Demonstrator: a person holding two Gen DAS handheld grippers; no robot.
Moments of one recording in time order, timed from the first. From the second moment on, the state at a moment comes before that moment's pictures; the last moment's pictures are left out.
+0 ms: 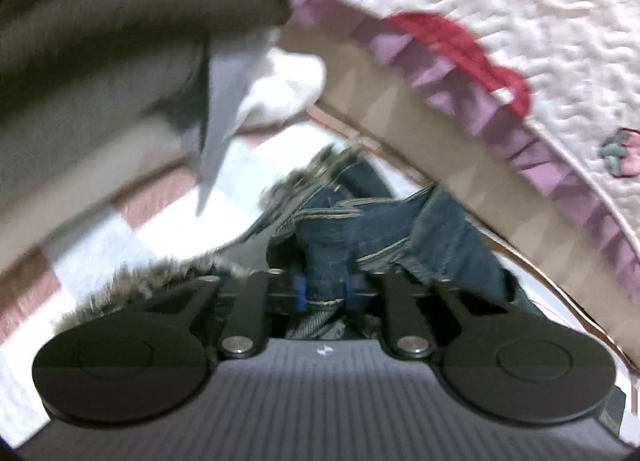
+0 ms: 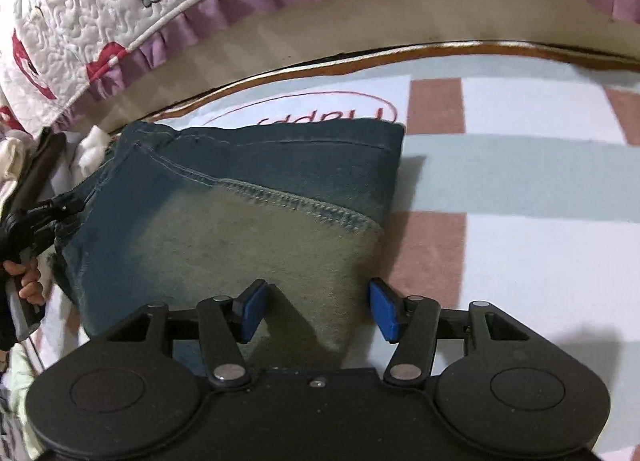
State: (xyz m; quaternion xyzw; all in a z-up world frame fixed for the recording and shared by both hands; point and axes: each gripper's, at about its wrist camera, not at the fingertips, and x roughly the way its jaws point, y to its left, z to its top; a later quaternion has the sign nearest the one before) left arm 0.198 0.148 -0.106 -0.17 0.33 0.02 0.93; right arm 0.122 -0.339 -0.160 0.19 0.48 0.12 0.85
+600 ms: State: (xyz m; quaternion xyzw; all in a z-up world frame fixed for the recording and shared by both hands) left arm 0.160 0.182 -0.110 -0.13 0.30 0.07 0.94; right arm 0.116 -0.355 -0.178 0.32 0.49 0.19 0.79
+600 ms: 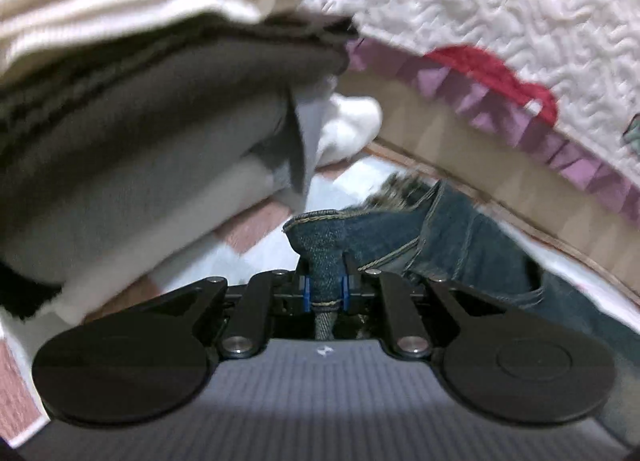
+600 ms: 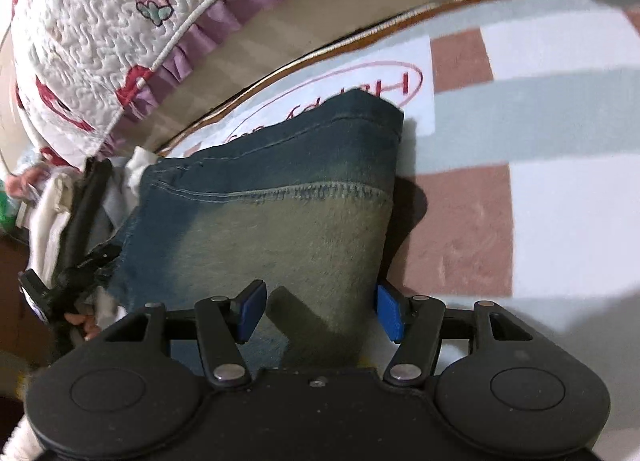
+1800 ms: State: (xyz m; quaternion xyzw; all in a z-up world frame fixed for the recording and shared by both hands) left arm 0.107 -0.006 -0.093 0.11 0.43 -0.23 0.87; right arm 0.112 -0.358 -0.183 0.42 0.44 0.25 0.75
